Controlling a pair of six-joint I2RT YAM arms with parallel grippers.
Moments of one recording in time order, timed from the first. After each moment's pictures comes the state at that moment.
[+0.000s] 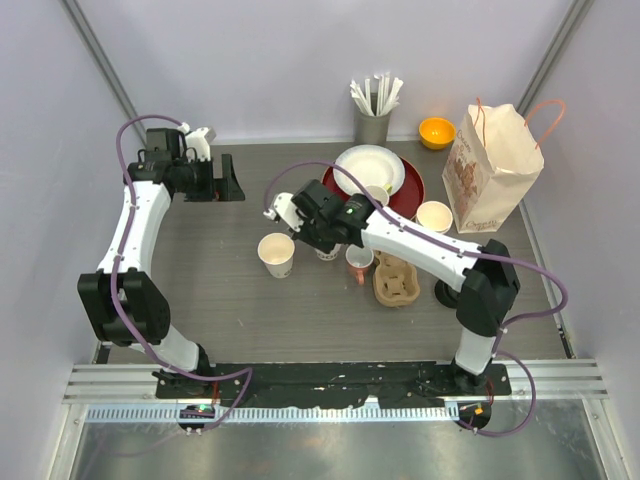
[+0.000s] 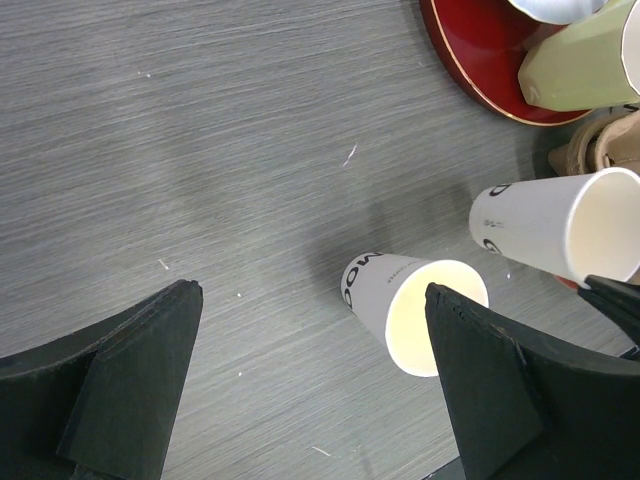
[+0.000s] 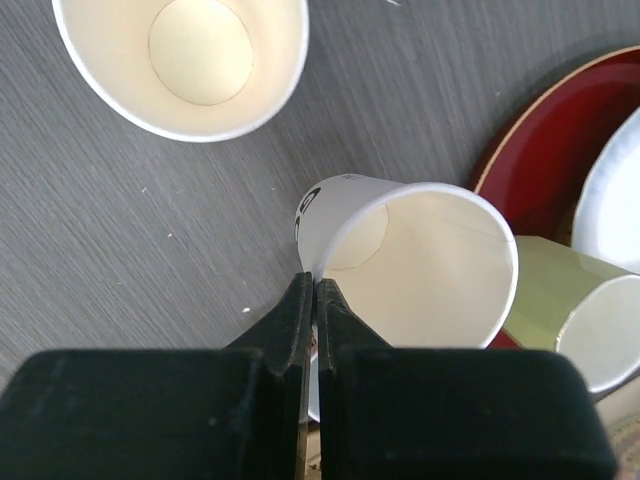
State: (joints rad) left arm 0.04 1.58 1.51 -0.81 0.48 0.01; right arm 0.91 1.78 1.61 -0.77 0.12 -0.34
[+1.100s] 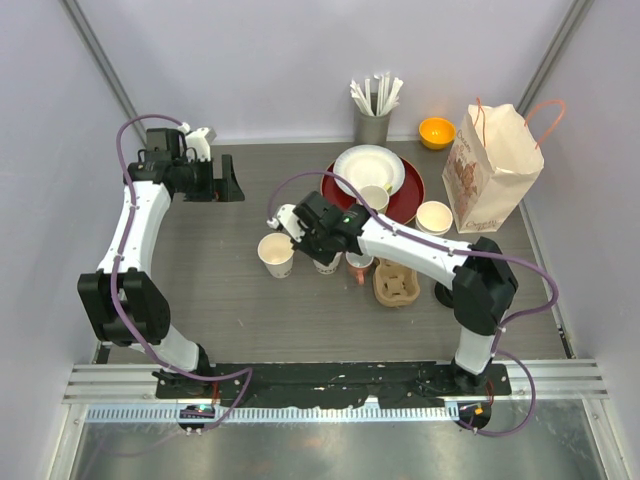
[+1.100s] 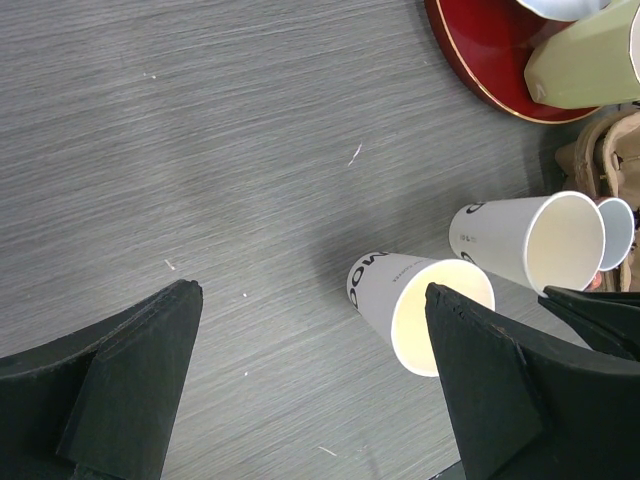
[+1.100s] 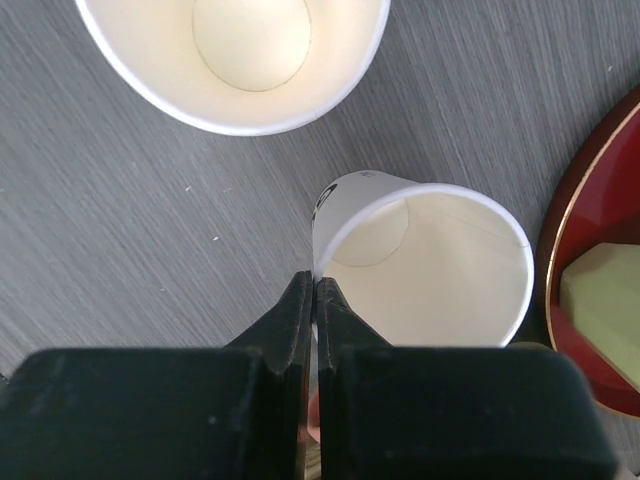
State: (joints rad) left arm 0.04 1.58 1.51 -0.81 0.47 0.03; right arm 0.91 1.81 1.49 -0.67 0.03 -0.26
